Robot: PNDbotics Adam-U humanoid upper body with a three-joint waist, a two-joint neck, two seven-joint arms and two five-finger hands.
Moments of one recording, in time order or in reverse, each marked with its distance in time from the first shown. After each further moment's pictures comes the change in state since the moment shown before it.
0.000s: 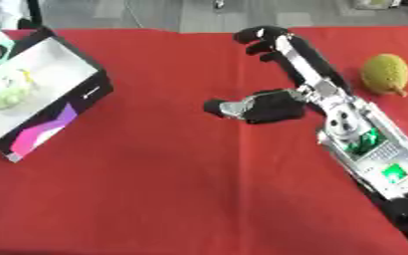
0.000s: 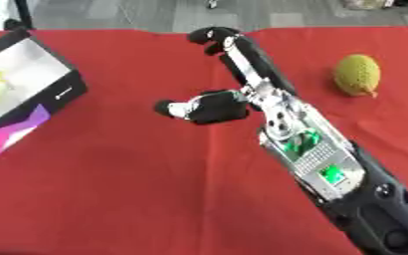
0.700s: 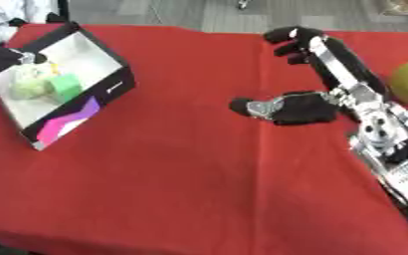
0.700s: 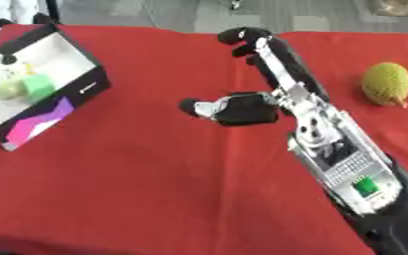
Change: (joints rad) left arm -0.009 -0.022 0.019 0.172 0.016 -0.055 0.052; right arm 0.000 0.000 -0.001 0.000 -0.021 0.005 -0.007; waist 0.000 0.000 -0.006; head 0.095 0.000
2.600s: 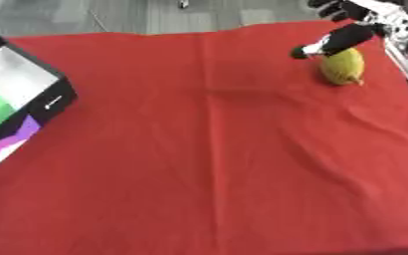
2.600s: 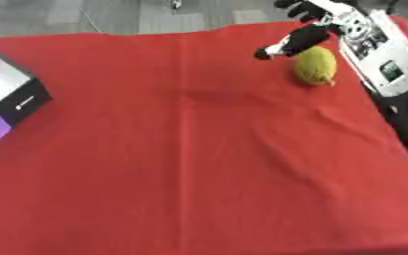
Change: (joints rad) left arm 0.250 -0.149 0.064 -0.627 0.473 -0.156 0.500; right arm -0.111 -0.343 -0.315 0.646 0.051 -0.259 0.393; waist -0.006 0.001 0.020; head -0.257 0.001
